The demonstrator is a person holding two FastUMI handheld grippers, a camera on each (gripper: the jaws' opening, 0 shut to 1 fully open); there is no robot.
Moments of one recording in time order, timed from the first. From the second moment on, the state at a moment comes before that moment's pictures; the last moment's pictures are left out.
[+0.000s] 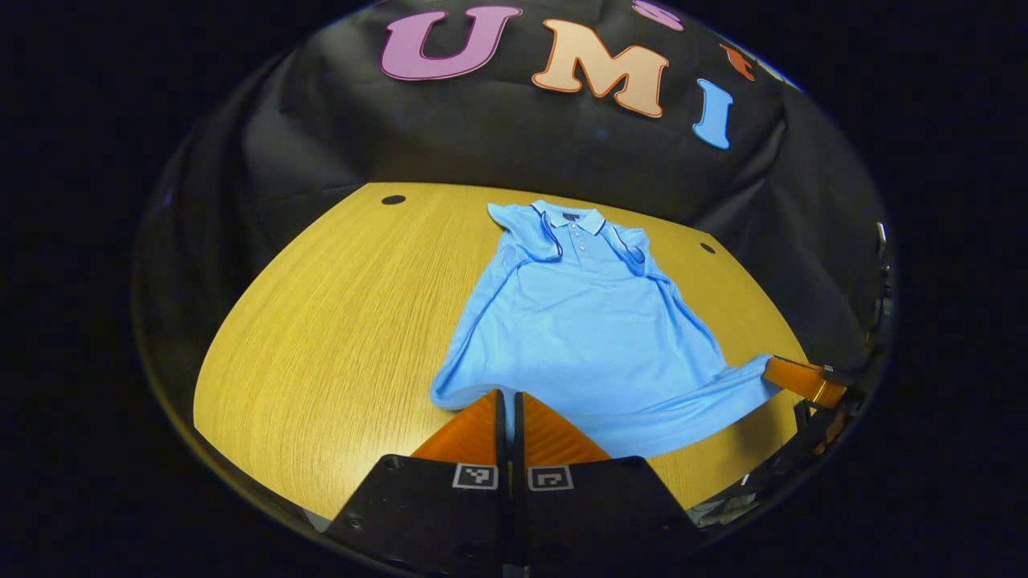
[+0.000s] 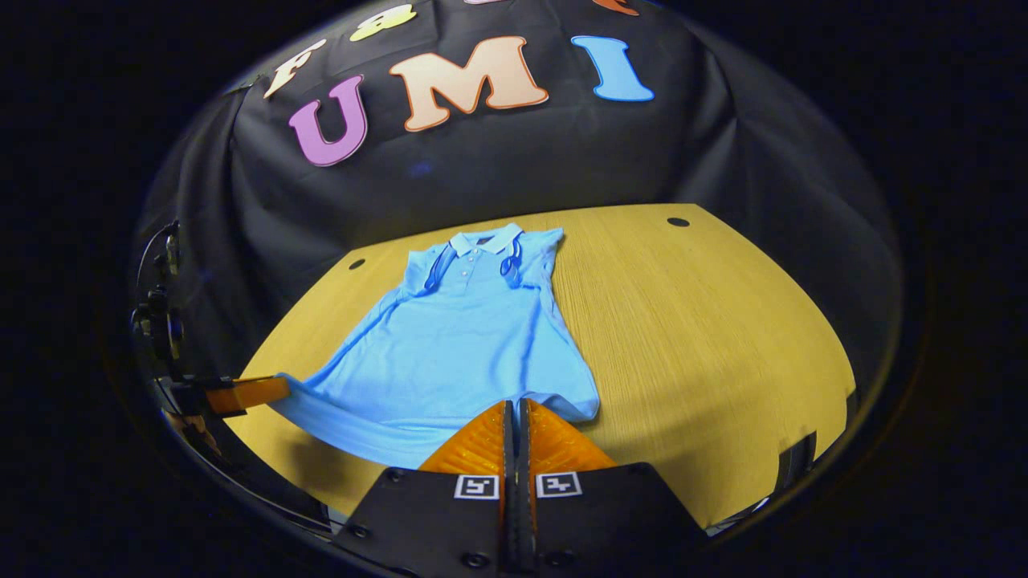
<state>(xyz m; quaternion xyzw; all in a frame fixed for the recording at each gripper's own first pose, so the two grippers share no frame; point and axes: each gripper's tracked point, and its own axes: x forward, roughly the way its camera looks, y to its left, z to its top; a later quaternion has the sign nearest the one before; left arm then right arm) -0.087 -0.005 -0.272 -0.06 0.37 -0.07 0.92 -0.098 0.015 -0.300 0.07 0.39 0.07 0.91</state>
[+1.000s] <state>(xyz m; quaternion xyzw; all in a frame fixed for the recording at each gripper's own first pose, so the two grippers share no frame) 0.186 0.000 -0.236 -0.04 0.30 -0.10 0.95 0.172 0.044 -0.280 0.08 0.29 0.04 0.95</state>
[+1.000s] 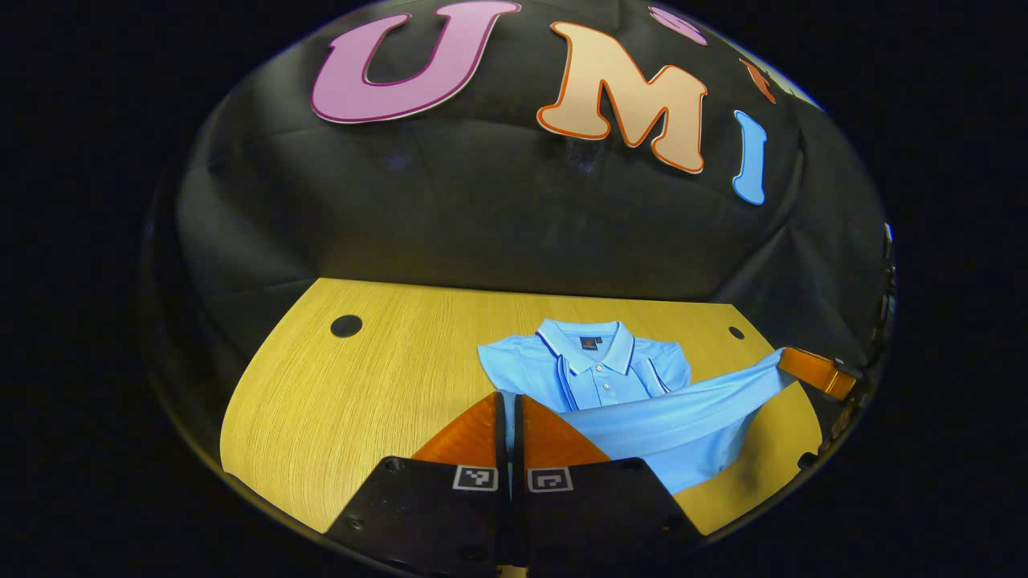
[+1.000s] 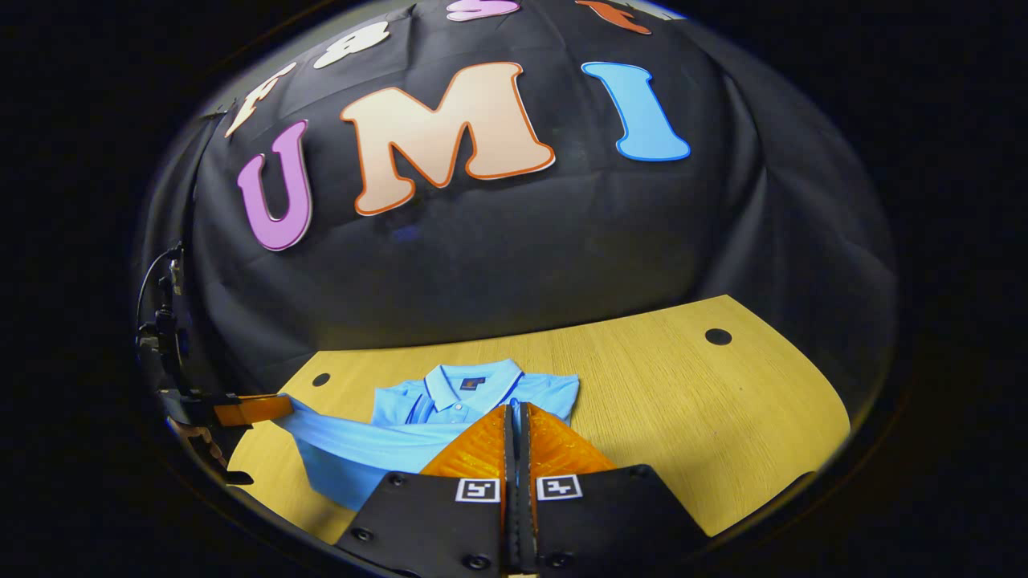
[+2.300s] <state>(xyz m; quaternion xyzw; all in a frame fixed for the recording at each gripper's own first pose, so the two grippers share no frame) 0.250 0.000 -0.232 -0.05 0.22 -0.08 0.97 0.230 0.045 -0.290 0.01 0.21 0.00 0.98</state>
